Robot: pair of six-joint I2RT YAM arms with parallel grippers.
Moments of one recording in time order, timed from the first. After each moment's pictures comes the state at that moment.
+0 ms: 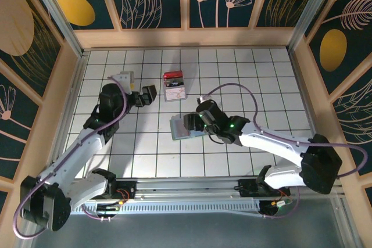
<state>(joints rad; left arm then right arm) -0.36 1.00 0.69 -0.01 0.05 -0.41 0.96 1.31 0.83 -0.29 0.19 0.67</state>
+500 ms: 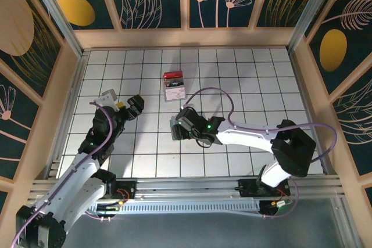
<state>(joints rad) -0.36 0.73 0.43 0.03 -0.11 -0.73 1.07 1.56 0.95 -0.34 0.21 0.67</state>
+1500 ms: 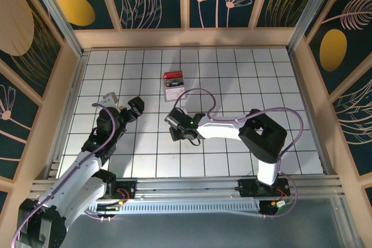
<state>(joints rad) -0.36 0.79 0.39 0.05 -0.14 -0.77 1.06 1.84 1.10 -0.39 0.23 0.59</state>
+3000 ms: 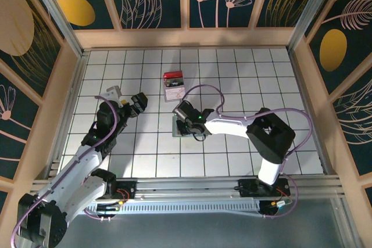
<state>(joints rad) -0.36 0.85 0.49 0.03 -0.08 -0.68 0.97 1.77 1.05 -0.34 0.12 0.60</state>
